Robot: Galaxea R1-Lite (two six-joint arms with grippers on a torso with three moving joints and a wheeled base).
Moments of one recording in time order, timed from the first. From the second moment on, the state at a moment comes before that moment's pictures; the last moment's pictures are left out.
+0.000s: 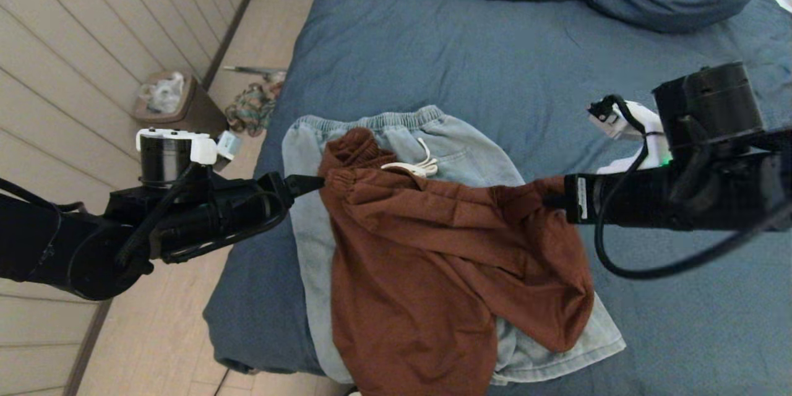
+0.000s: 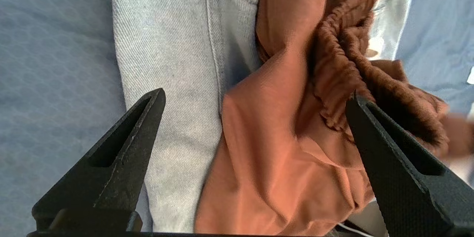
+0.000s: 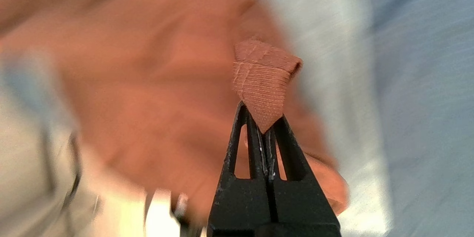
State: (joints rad) left arm -0.34 1.77 -0.84 -0.62 -0.26 -0.63; right arm 0.41 1.49 -1.13 0.21 0.02 0.24
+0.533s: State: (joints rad) left arm -0.35 1.70 -0.84 -0.62 -0.26 -0.63; right arm 0.77 1.33 -1.09 0.43 0.02 0.23
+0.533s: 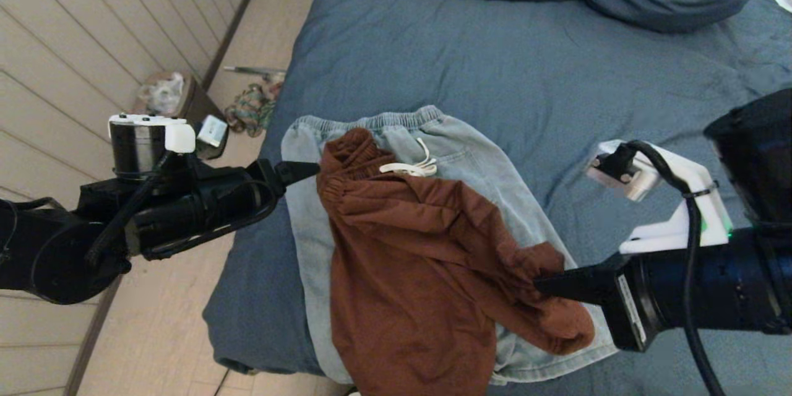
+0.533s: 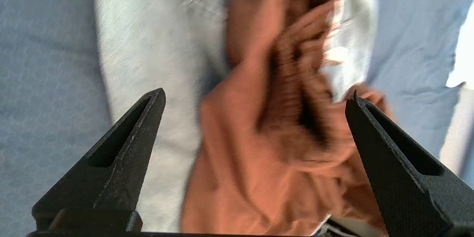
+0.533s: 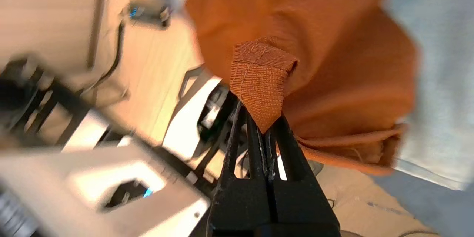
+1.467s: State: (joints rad) left arm -0.31 1.58 -0.85 -0.62 -0.20 -0.63; right arm 0.97 1.61 -1.29 0.44 0.29 0.29
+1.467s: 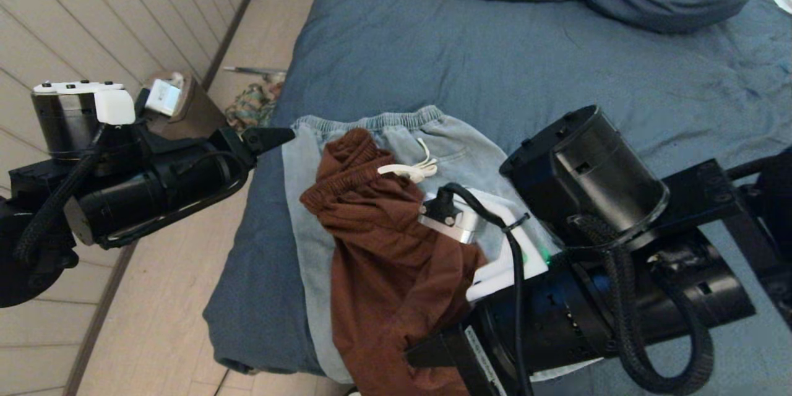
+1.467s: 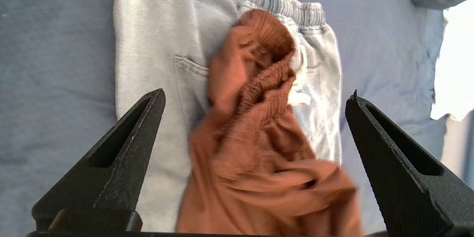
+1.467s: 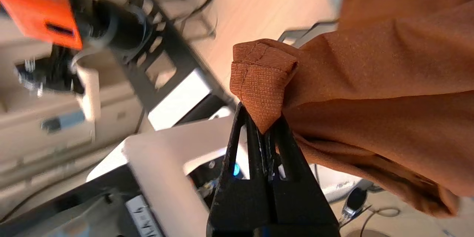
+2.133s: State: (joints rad) left arm -0.28 1.54 -0.85 -0.62 -0.21 -0.63; right arm 1.11 1.78 -1.32 0.49 0.29 0.31
